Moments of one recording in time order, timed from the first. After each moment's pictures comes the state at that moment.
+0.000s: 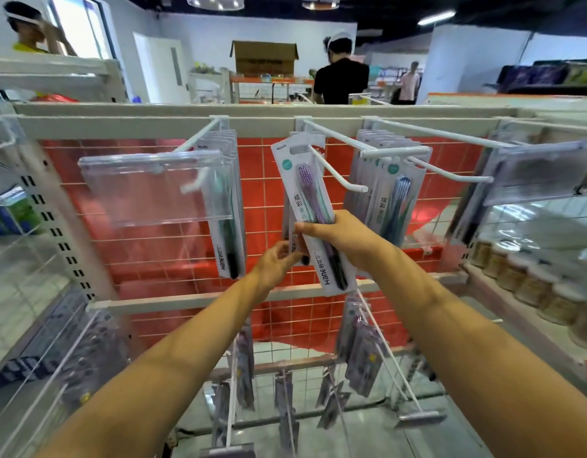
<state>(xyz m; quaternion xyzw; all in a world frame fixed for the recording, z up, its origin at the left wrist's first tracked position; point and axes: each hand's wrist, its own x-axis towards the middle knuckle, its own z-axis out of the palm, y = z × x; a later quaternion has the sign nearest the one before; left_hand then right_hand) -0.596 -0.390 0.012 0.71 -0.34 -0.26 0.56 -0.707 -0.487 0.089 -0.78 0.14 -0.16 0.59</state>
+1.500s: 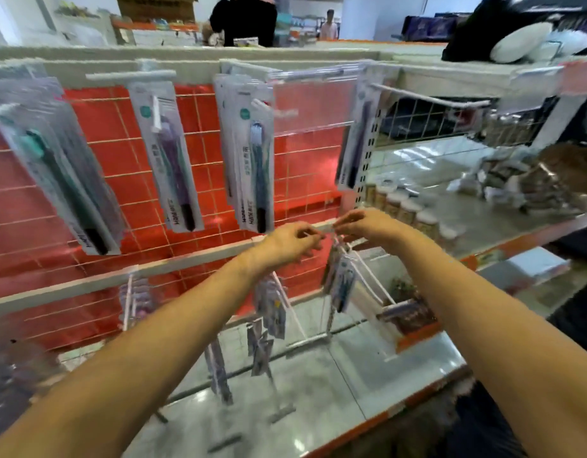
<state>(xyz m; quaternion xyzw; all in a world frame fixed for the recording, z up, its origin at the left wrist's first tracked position) -0.764 -0.495 0.018 0.69 -0.49 -0.34 0.40 -0.894 -0.624 0.031 -0.76 0.40 -0.12 0.51</state>
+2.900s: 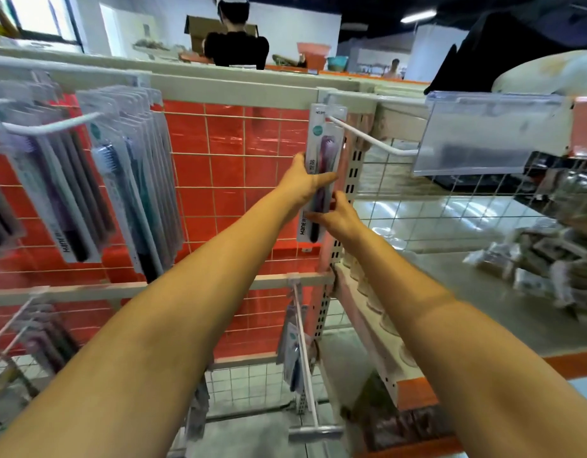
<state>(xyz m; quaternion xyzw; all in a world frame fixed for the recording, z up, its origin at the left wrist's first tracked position) -0.767 -0.740 0.084 0.65 -0.36 -0.20 0.64 -0.846 -0.809 0.038 -0.77 0.24 -0.26 0.53</state>
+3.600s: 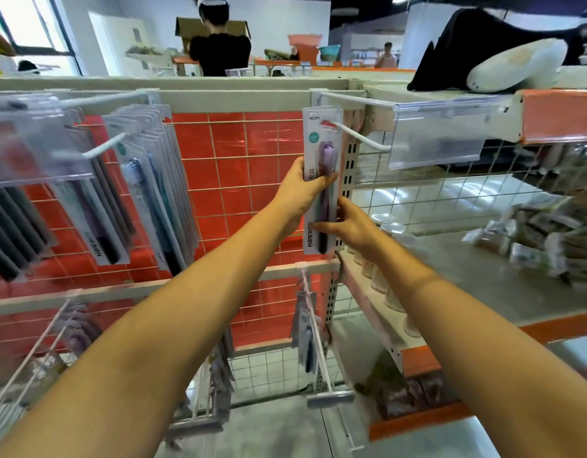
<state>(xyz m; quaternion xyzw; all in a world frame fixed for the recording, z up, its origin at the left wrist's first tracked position) -0.798 -0.704 0.079 0.57 -0.37 -0.23 0.70 -0.893 -0.782 0.036 -0.78 0.19 -0.23 0.55</state>
